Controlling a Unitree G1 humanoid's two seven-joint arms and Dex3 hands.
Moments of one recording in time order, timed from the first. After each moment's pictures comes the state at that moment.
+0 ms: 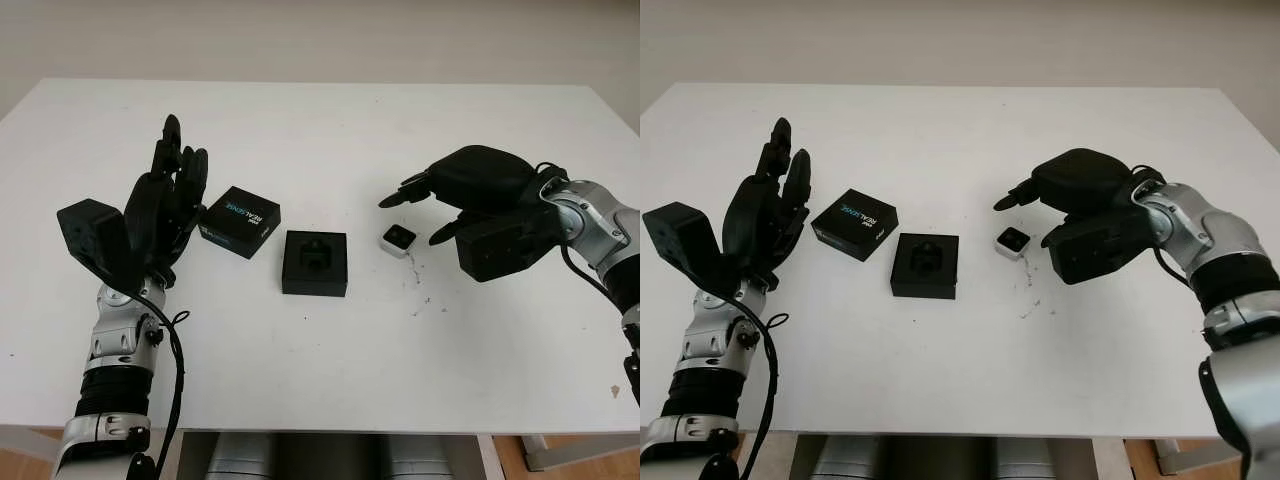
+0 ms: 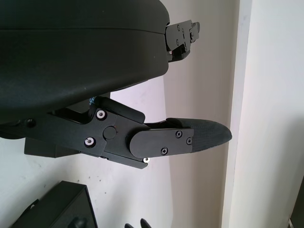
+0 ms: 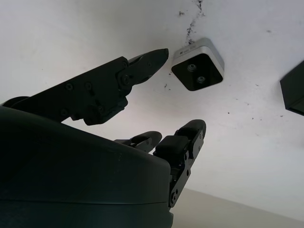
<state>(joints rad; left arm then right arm) -0.48 0.23 0.22 0.40 -0.23 -0.09 -0.27 -0.94 -0.74 0.41 0.92 -0.68 -0.68 0.18</state>
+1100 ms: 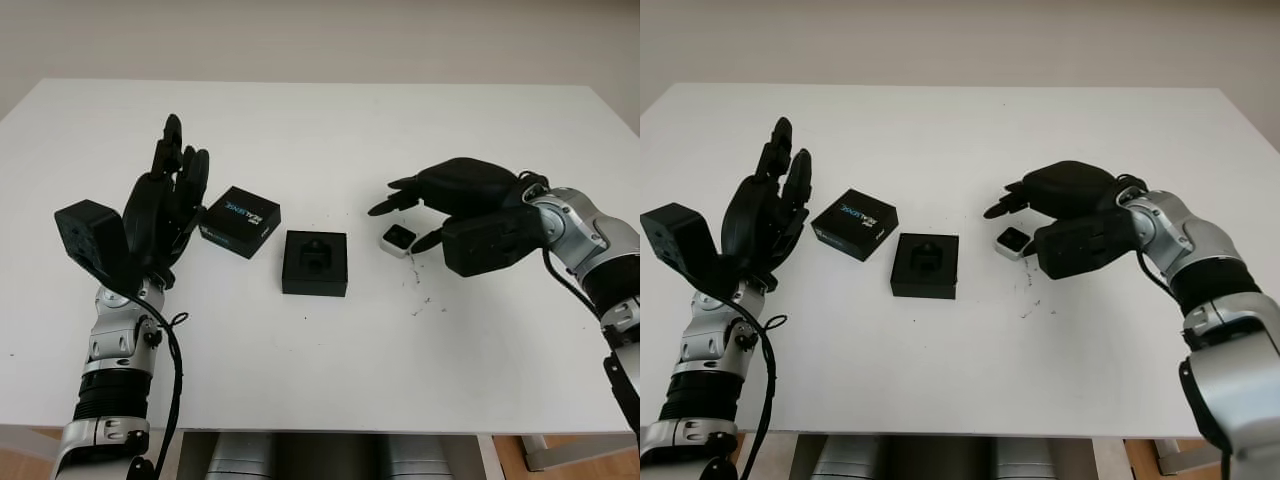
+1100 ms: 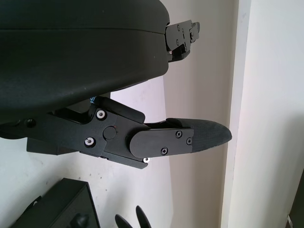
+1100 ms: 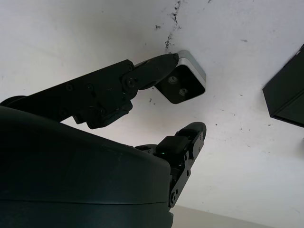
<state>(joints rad) -0.46 0.23 0.22 0.38 -0.23 -0.08 -0.28 -0.94 -0.68 0.41 0.95 -0.64 -0.64 0.25</state>
